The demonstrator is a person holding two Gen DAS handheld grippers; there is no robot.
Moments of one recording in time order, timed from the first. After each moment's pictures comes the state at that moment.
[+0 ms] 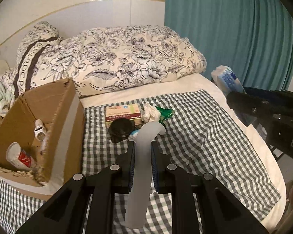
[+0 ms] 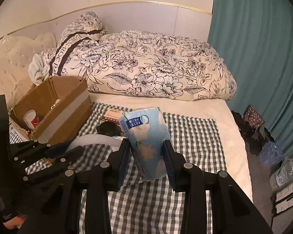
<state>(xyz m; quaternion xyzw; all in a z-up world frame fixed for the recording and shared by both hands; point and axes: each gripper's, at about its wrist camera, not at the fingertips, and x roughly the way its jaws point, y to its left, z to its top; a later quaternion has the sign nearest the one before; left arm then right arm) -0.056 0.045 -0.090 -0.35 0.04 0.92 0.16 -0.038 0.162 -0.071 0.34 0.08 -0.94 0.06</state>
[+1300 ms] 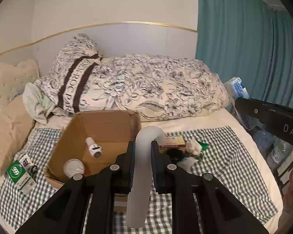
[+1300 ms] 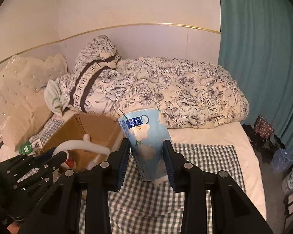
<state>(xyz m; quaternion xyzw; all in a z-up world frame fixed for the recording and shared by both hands) -0.045 -0.093 0.000 -0.28 0.00 0.96 0.07 -0.041 0.062 0.011 0.28 0.04 -0.95 0.09</state>
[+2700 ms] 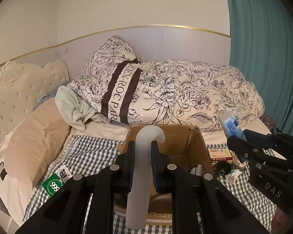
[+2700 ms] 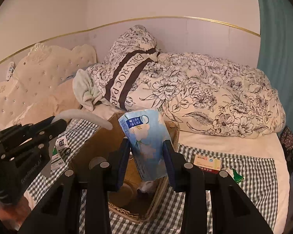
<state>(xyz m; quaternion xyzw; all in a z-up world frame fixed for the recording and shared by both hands) -0.090 -0.205 0.020 -0.28 0.01 0.96 -0.02 -0.085 -0.074 -0.015 0.30 0.06 -0.93 0.20</state>
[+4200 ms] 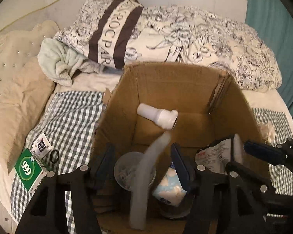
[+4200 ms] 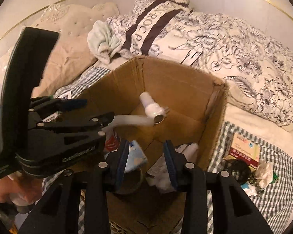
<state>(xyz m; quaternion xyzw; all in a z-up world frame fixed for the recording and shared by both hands) -0.172 -0.216 -0.097 -0.44 0.01 0.90 -0.03 -0.135 -0.115 -0.125 0.41 0.11 -0.86 0.28</state>
